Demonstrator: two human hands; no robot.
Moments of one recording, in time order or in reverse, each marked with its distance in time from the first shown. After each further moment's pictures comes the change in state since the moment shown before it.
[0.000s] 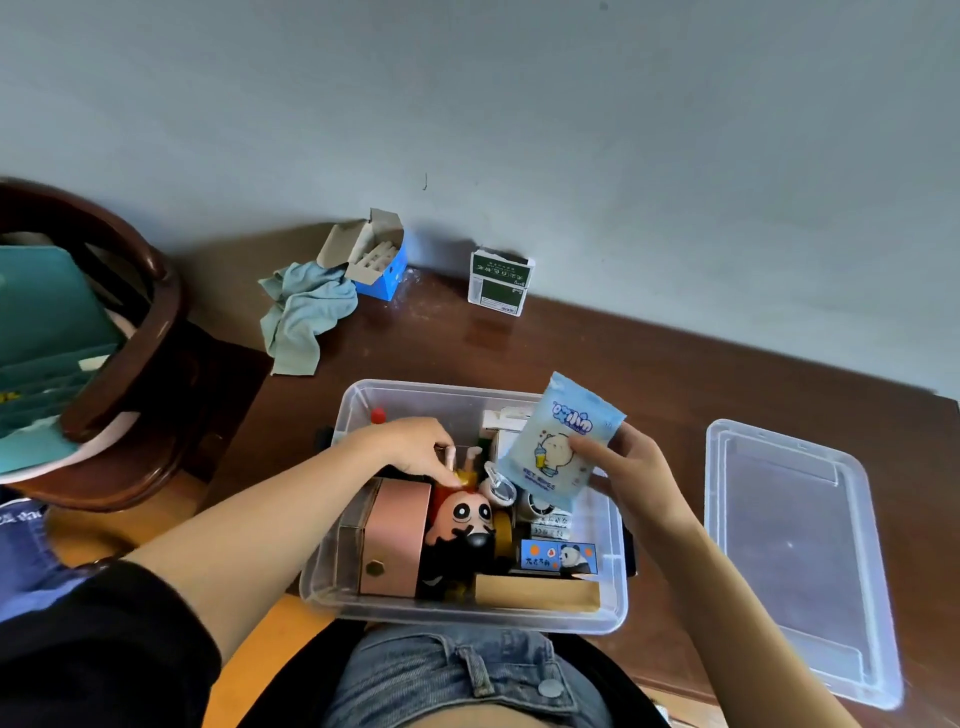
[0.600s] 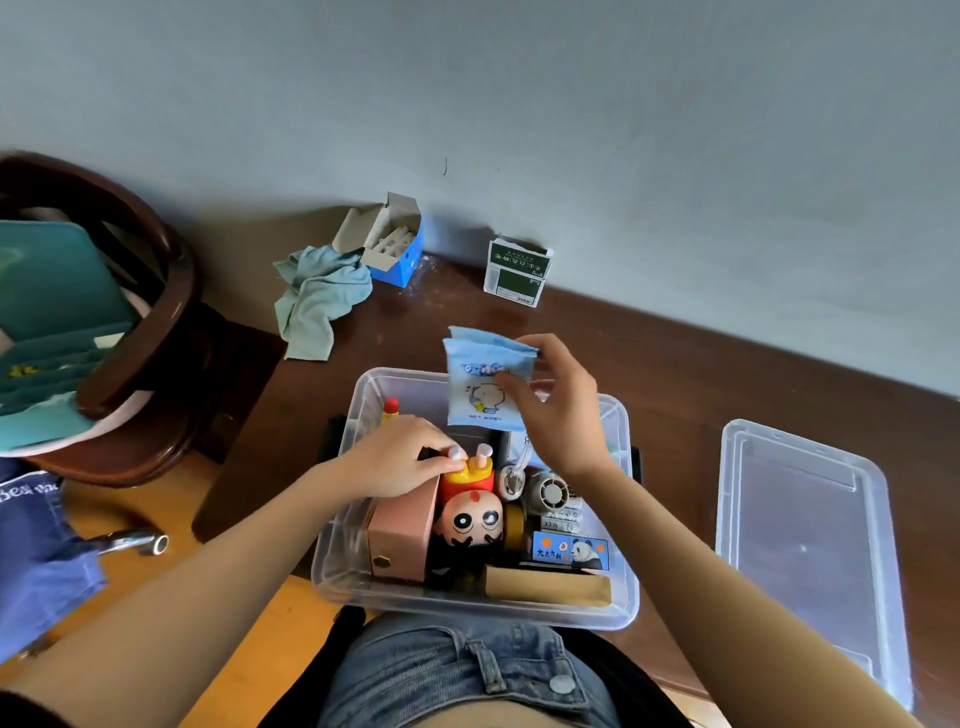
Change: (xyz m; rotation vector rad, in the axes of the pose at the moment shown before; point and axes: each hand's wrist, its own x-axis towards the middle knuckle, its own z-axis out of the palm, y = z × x) left_hand -0.048 -0.012 0.024 -0.064 0.416 0.308; right_hand 0.030 -0.023 0.083 -0.529 0.035 -0.525
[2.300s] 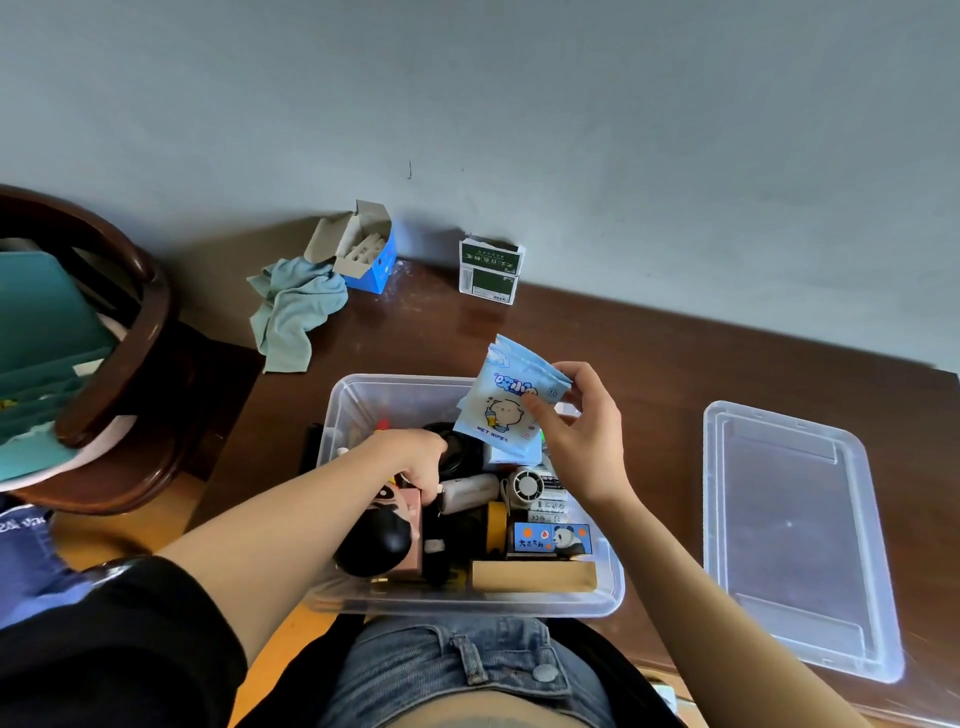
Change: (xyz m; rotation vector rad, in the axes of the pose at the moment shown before) left_hand 0.057 0.019 0.012 0.406 -0.644 -0.498; right_hand -0.031 0.022 -0.030 0.083 0.159 0.138
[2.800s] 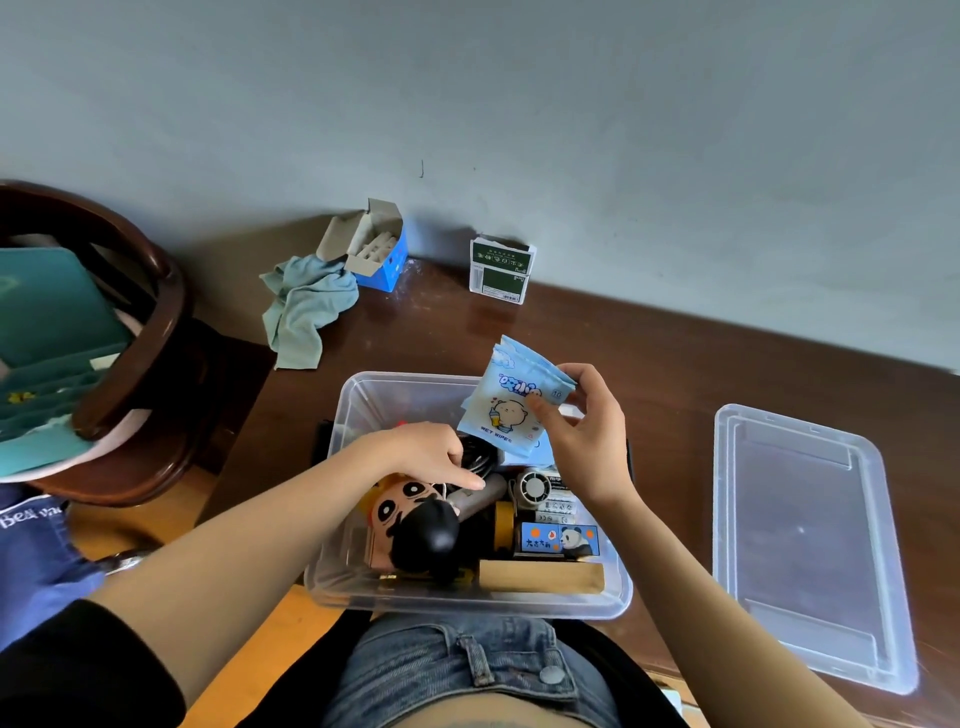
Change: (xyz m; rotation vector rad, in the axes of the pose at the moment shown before) left_hand -0.010 -0.008 0.003 -0.281 0.180 0.206; right_hand 0.000 0.000 0.006 0.059 -0.010 0.003
